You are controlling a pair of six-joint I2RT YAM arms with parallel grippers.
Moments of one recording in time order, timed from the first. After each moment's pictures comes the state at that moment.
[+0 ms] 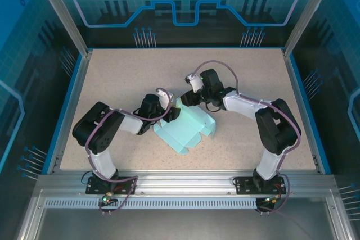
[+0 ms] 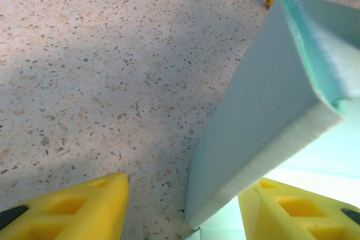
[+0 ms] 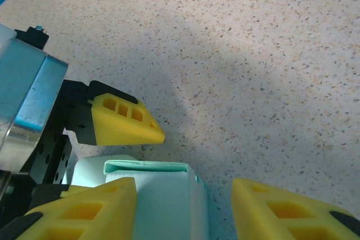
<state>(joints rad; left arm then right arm) -0.45 1.80 0.63 0.63 0.24 -0.12 0.53 1.78 1.13 -0.10 -0.36 0.04</state>
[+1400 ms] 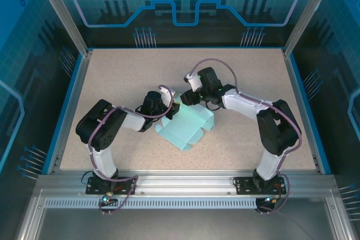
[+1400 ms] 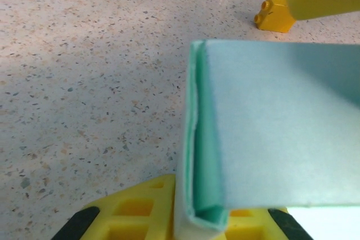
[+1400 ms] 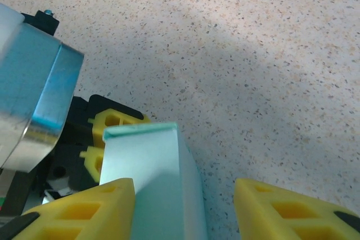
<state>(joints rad) -0.45 1.84 0.69 0.64 0.26 -0.12 0.54 1.76 1.19 -0.21 -0.29 0.02</state>
